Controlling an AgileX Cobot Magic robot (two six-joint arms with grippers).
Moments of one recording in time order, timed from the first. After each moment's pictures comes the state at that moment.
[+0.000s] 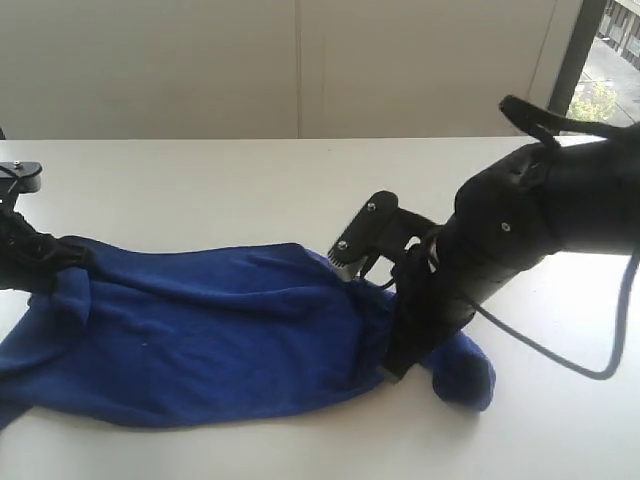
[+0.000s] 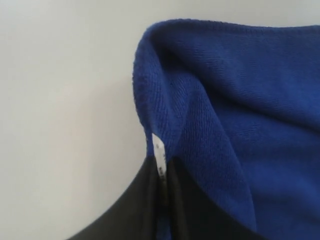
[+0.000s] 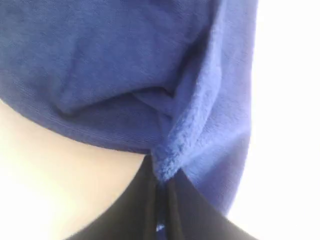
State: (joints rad) left arm -0.07 1.73 -0.96 -0.12 0.43 0.09; right arm 0.45 1.64 -0.96 -0.10 0.57 -0.32
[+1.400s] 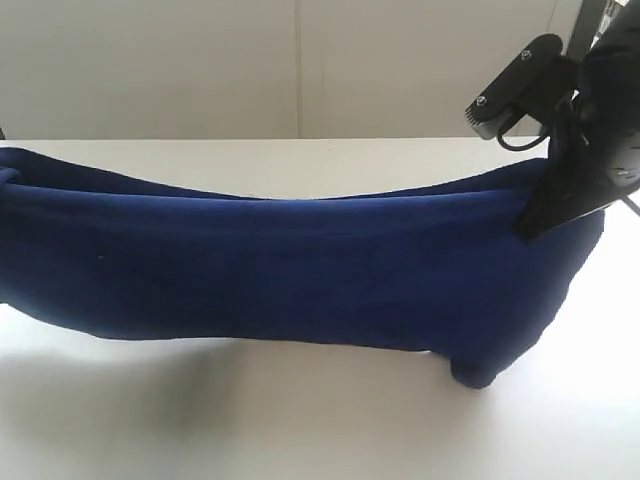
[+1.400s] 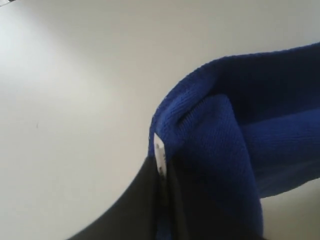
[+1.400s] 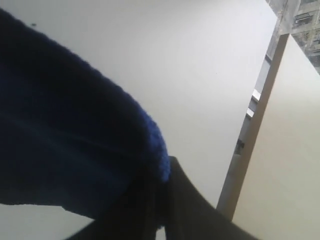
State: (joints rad) left arm -0.07 1.21 -0.96 0.07 0.65 0.23; right arm 0.32 1.44 -1.12 -0.67 0.97 0.13
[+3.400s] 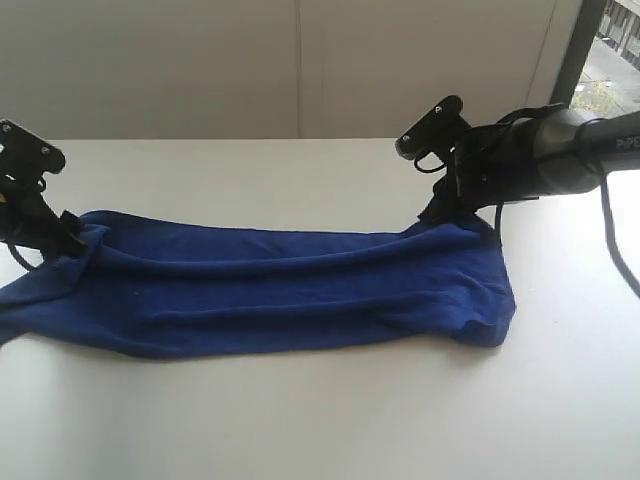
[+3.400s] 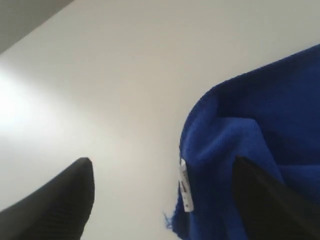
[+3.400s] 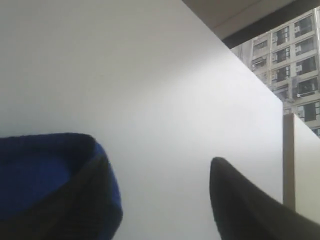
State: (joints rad) left arm -0.04 1.86 -0.96 0.04 -0.18 0.48; right arm 0.23 2.02 -1.29 -1.41 0.54 0.96
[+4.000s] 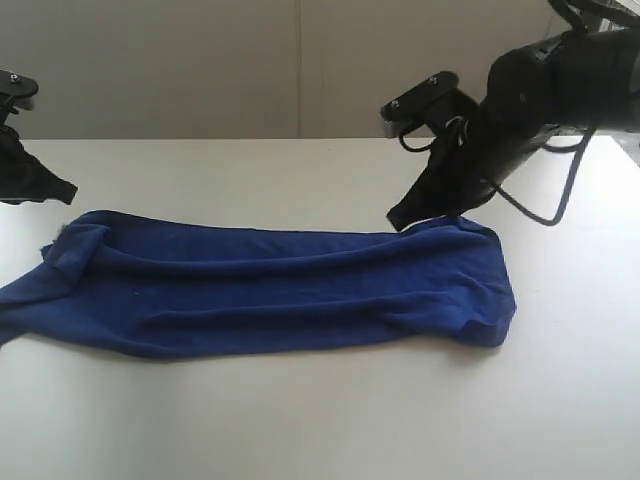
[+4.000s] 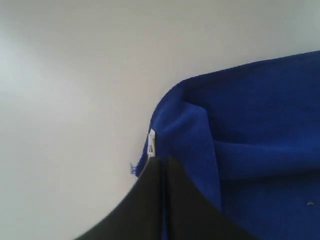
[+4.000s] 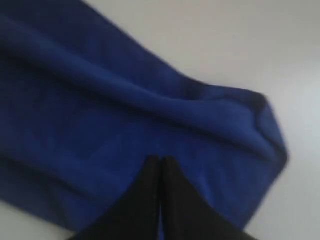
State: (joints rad) left arm -0.04 1.72 -1.19 -0.15 0.44 0.46; right arm 0.23 1.80 -1.30 -0.05 0.62 -0.27
